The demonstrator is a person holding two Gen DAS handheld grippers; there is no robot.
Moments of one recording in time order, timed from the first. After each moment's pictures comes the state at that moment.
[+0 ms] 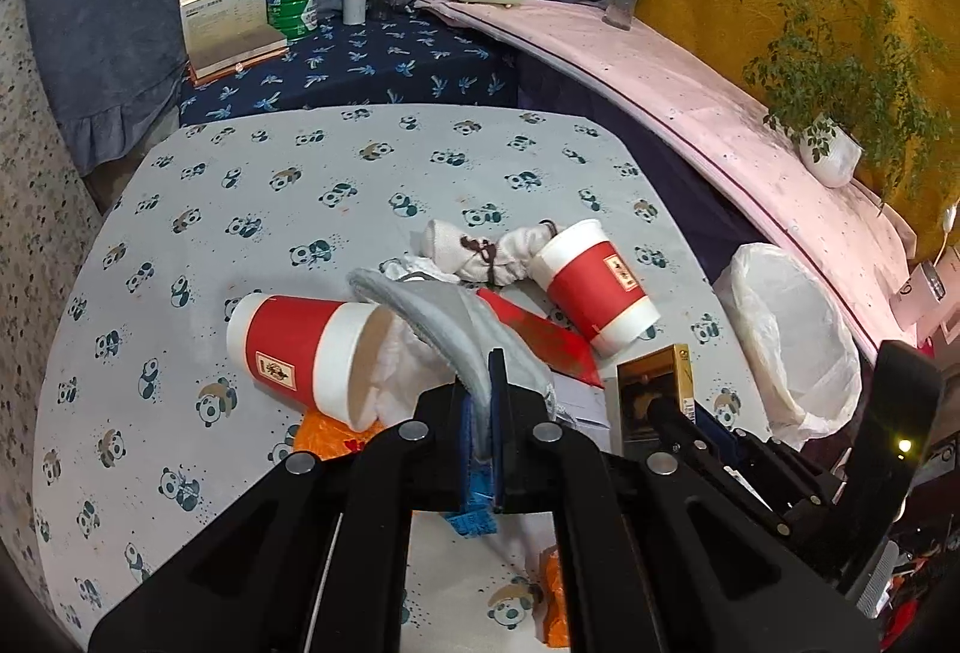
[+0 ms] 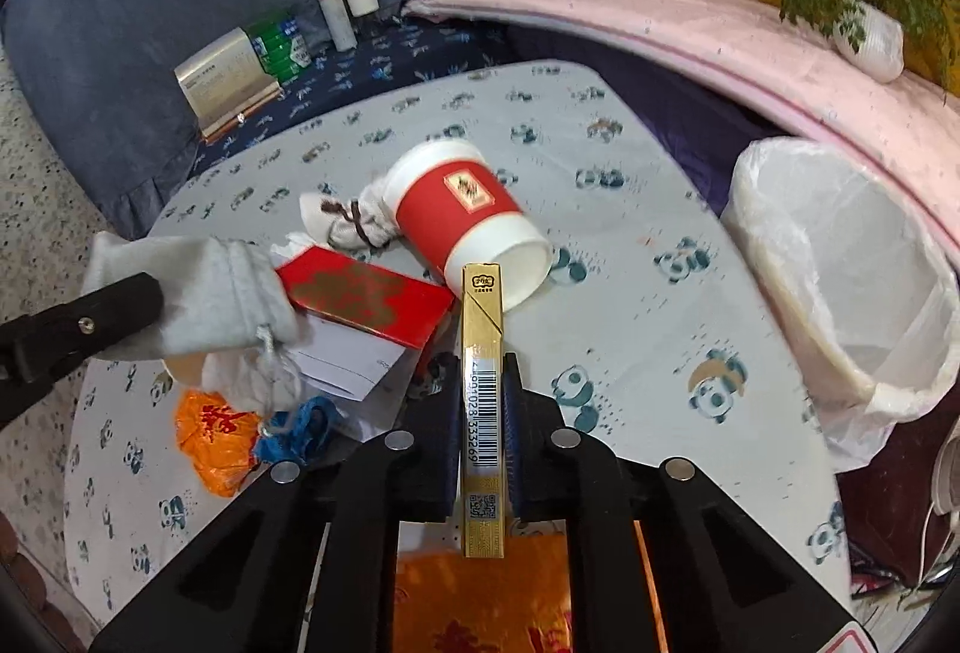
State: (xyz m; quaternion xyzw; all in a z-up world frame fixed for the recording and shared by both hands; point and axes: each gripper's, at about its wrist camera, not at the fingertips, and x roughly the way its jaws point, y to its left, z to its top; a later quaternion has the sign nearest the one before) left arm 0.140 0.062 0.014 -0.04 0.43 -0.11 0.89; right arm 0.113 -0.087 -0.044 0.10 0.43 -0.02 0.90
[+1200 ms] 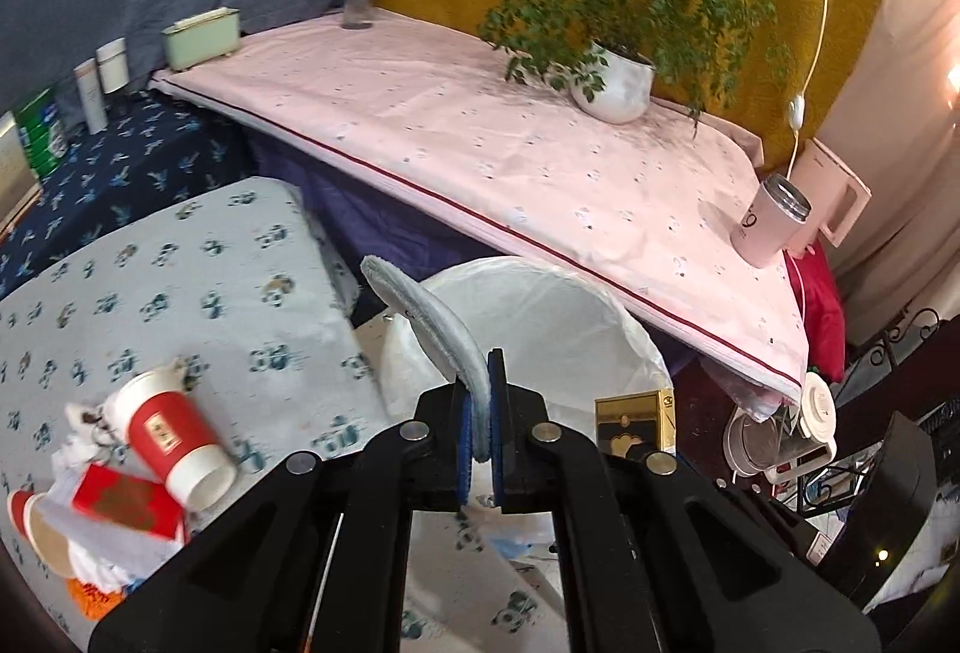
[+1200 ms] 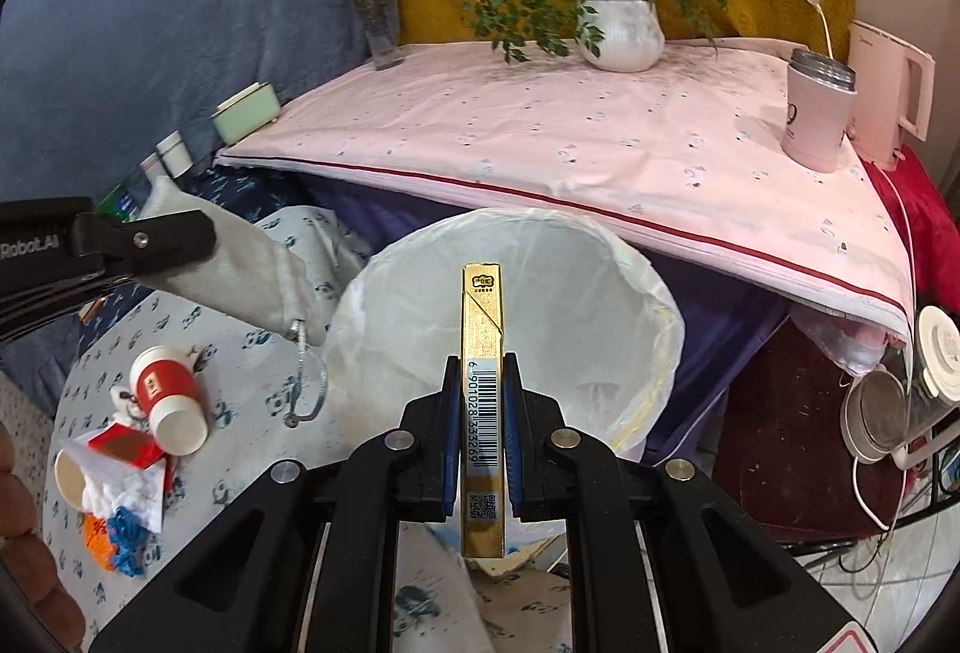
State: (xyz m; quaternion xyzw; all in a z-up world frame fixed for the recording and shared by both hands) left arm 0.152 -0.208 0.051 0.04 0.41 -0.33 0.85; right arm 0.047 -0.312 -0.011 0.18 0.34 -0.20 0.90
